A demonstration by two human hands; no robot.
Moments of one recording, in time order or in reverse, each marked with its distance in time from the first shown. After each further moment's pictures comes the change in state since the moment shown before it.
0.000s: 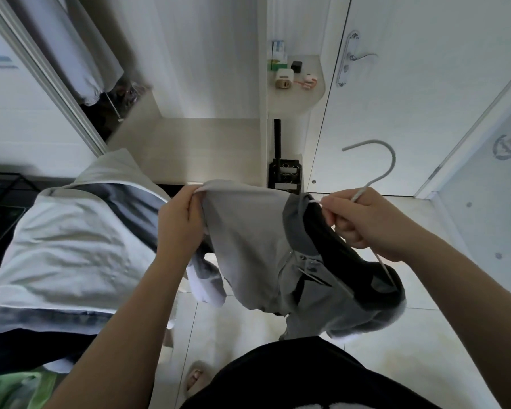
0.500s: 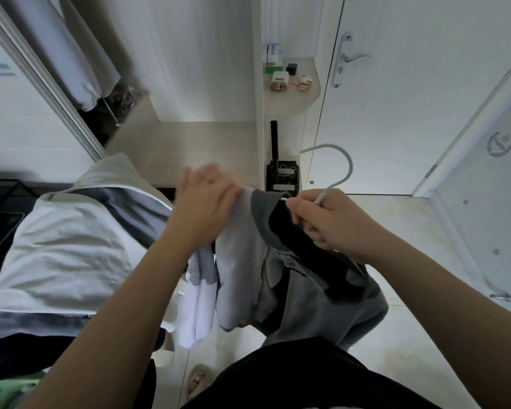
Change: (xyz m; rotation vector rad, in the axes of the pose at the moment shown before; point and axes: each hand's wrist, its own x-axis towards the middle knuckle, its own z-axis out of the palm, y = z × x) left_hand 0.024 0.043 -0.004 0.295 -0.402 0.292; right_hand -0.001 -0.016 0.045 -0.049 0.008 -0.106
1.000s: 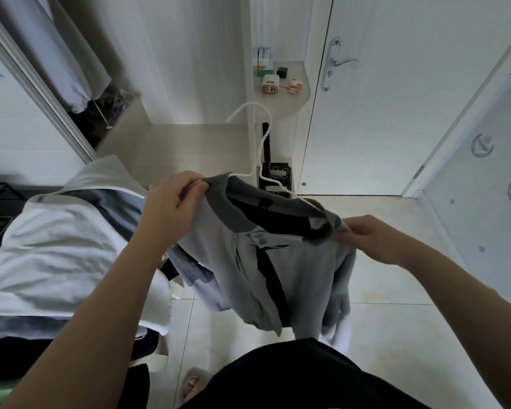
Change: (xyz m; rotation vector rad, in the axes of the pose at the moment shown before) left_hand -0.014 -0.021 -0.015 -0.330 0.195 -0.058; right_hand -0.014 0.101 -0.089 -0.455 -0.057 0.123
